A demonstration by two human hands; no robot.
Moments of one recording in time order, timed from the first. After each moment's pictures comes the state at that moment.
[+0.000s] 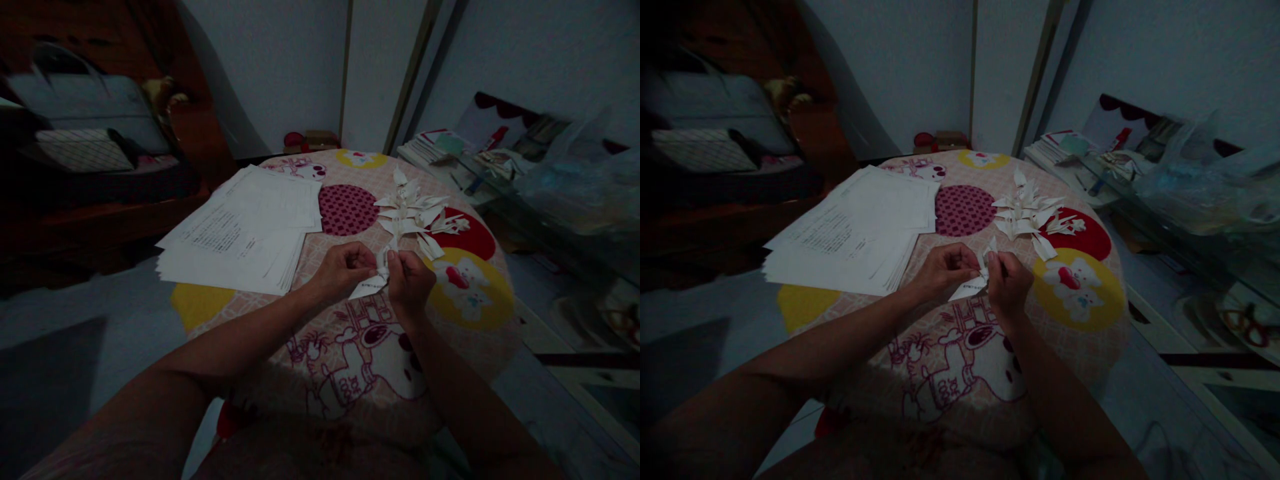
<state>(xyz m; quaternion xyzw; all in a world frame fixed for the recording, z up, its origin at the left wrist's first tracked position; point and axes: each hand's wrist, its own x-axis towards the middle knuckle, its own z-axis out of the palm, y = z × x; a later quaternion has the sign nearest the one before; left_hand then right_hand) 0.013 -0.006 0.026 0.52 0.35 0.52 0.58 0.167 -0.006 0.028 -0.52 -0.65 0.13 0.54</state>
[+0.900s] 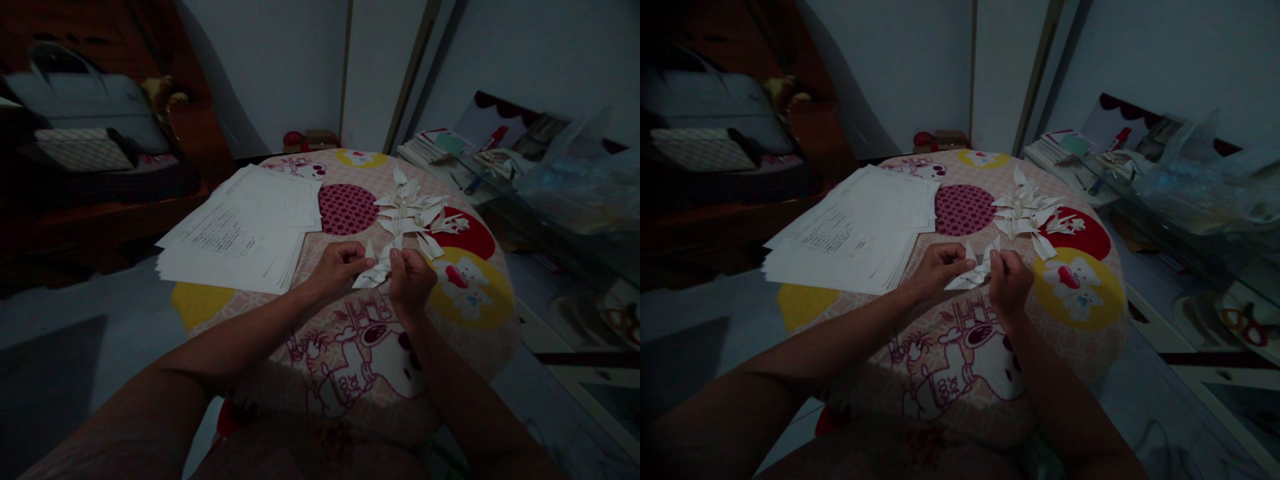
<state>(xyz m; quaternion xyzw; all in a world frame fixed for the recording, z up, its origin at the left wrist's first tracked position) 0.009 -0.005 0.024 0.55 0.38 0.52 0.53 0.168 -0.006 0.029 -0.52 -0.64 0.12 0.55</state>
